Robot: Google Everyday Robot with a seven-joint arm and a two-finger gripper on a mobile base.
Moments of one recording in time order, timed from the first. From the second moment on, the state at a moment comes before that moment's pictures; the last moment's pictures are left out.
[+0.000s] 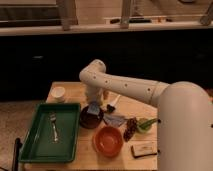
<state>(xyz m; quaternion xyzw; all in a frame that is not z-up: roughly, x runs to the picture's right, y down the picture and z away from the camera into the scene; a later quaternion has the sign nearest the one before) -0.070 0.082 0.826 -0.21 -0.23 -0.62 0.72</state>
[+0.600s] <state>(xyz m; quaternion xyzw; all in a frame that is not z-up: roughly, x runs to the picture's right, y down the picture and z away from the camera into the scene) -0.114 0.108 0.806 -0.20 -0.27 -0.68 0.65</state>
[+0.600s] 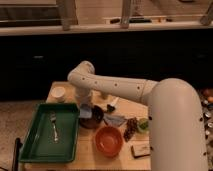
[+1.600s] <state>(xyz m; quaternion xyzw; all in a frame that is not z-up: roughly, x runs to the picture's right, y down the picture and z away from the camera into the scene) -0.058 0.123 0.800 -0.24 -0.24 -0.66 0.67</state>
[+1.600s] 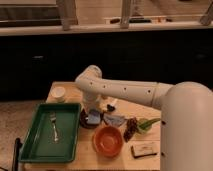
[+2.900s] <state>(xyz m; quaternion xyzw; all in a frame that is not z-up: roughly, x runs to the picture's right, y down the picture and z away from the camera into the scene) -0.122 0.121 0.796 -0.21 -0.27 -0.71 0.61</state>
